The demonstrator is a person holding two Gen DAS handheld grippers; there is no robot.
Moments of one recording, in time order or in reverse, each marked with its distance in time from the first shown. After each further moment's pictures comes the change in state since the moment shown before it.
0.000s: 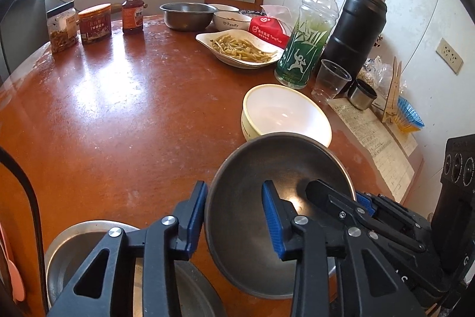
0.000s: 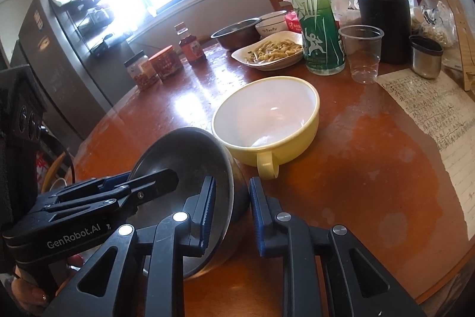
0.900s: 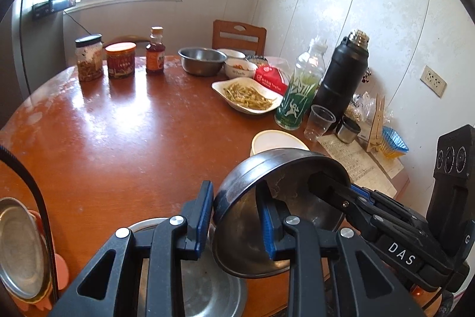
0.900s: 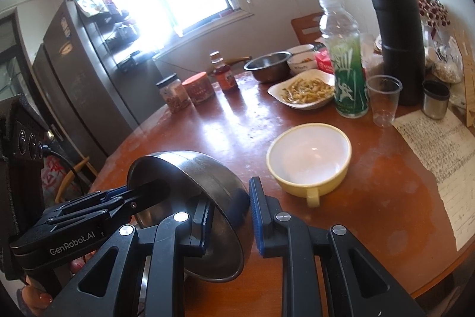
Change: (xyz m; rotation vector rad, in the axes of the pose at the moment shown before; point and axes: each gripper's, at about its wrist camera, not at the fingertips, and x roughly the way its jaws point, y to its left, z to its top) left arm -0.100 0.017 -0.005 -0.014 -0.184 0.019; right arm -0.051 0.060 0.020 -0.063 -0.111 0.096
